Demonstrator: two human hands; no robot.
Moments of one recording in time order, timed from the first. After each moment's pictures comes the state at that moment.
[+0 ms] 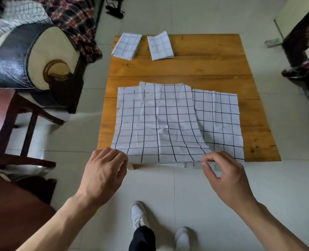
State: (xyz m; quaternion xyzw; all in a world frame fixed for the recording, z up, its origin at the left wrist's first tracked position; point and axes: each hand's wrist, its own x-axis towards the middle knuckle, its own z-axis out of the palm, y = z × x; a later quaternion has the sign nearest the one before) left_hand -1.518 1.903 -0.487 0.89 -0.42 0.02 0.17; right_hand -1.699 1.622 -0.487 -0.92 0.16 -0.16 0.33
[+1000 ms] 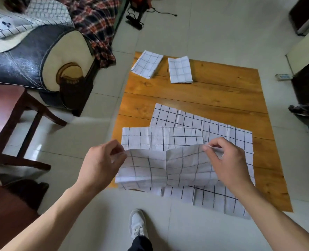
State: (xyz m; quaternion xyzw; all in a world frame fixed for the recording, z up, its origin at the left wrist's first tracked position) left_hand -1.420 1.889 -0.463 0.92 -0.17 -0.10 0.35; right_hand -1.550 1.581 -0.459 -0.90 0.21 -0.12 0.36
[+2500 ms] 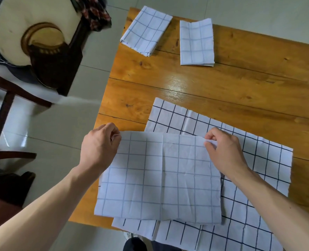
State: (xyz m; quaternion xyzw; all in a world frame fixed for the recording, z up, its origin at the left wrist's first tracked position) left_hand -1.292 1.812 -0.611 0.96 -0.13 -0.08 0.25; right_hand -1.413 1.502 -0.590 -0.93 0.23 0.08 0.27
